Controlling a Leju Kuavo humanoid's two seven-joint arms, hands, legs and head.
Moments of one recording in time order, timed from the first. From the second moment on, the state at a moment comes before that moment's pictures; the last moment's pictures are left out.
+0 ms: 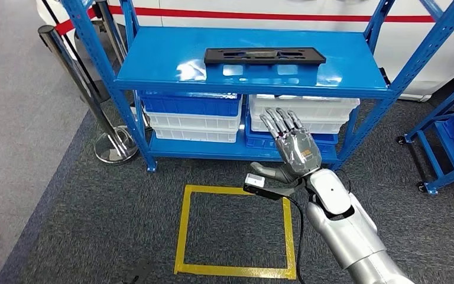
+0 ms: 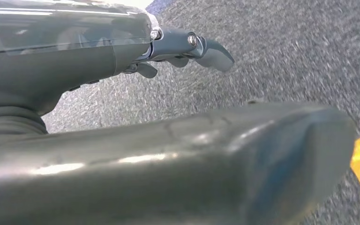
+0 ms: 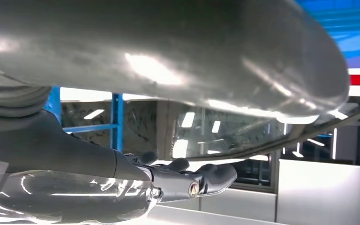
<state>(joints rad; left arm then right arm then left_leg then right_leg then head) -0.11 -0.20 0.87 -0.19 -1.43 0.18 0.00 -0.63 -0.02 0.59 -0.90 1.22 -0.41 -0.31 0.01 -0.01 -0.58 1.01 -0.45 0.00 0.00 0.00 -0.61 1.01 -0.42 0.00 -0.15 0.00</state>
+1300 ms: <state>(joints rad) -0.10 -0.20 0.87 -0.19 -1.43 0.18 -0.01 -0.61 -0.02 0.61 -0.91 1.20 -0.41 -0.30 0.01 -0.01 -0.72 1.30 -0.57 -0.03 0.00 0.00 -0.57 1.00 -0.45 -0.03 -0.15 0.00</state>
